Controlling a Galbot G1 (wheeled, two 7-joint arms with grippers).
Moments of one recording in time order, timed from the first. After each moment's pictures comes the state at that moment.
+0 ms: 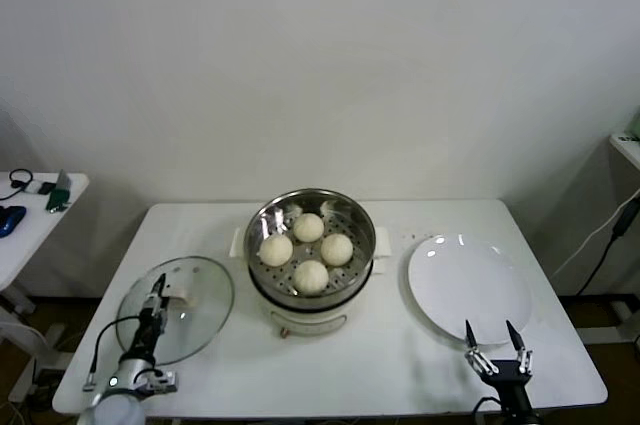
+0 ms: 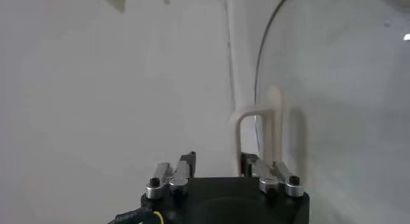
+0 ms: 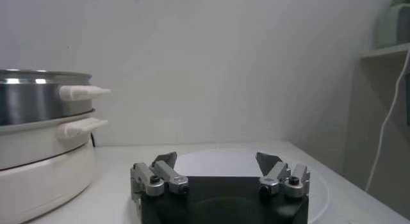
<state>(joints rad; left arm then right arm) 1.31 -1.26 -0.66 -1.37 1.35 -0.07 -0.35 -1.66 1.28 0.62 1.69 0.36 0.41 -0.07</state>
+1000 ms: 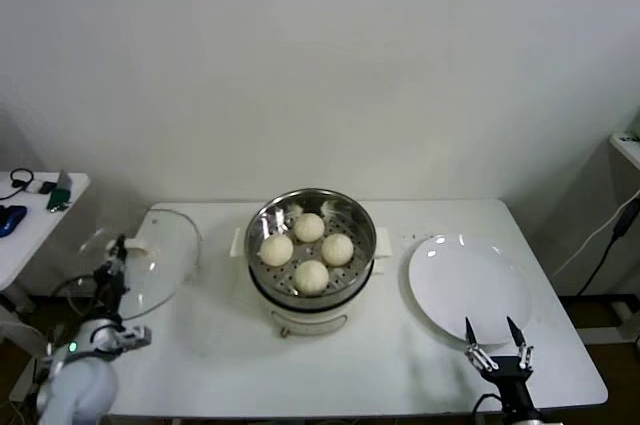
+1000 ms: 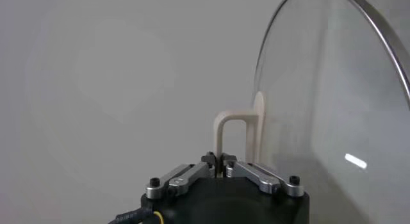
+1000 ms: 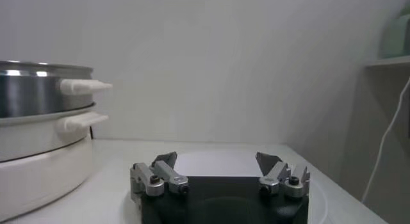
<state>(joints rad) 1.36 -1.09 -0.67 -1.76 1.03 0.20 -0.16 -1.67 1.28 0.64 1.73 0.28 0.35 -0.03</state>
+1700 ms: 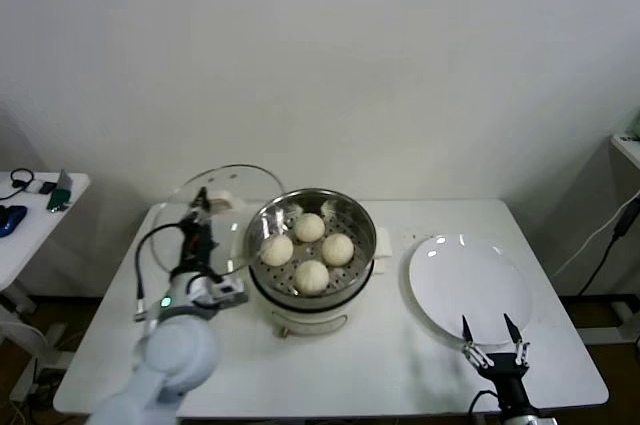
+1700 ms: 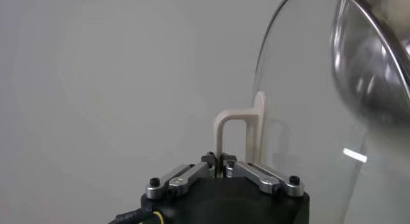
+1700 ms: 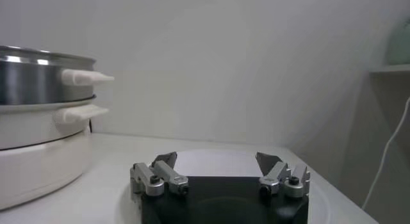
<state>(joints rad) 1.10 -1.11 -0.15 -2.06 1.15 0.68 0.13 -1.64 1.28 0.62 1.71 0.23 0.36 -0.02</state>
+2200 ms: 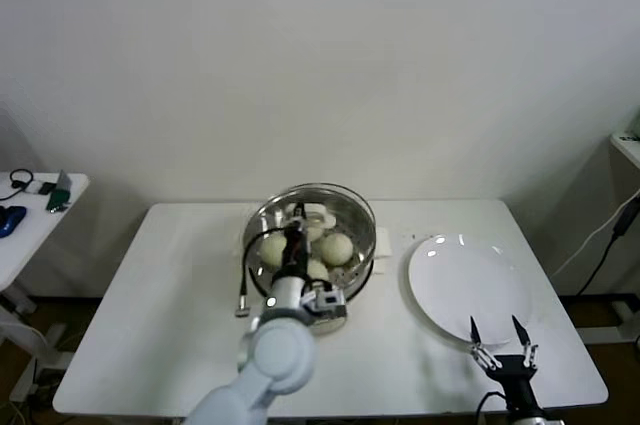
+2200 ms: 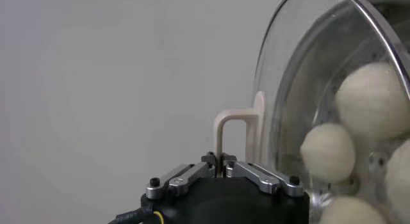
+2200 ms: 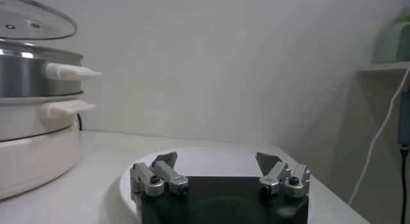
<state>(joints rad) 0.96 -1.32 0.16 -1.93 1.39 0.74 0.29 -1.64 1.26 0.63 1.67 0.26 0.39 -0.01</state>
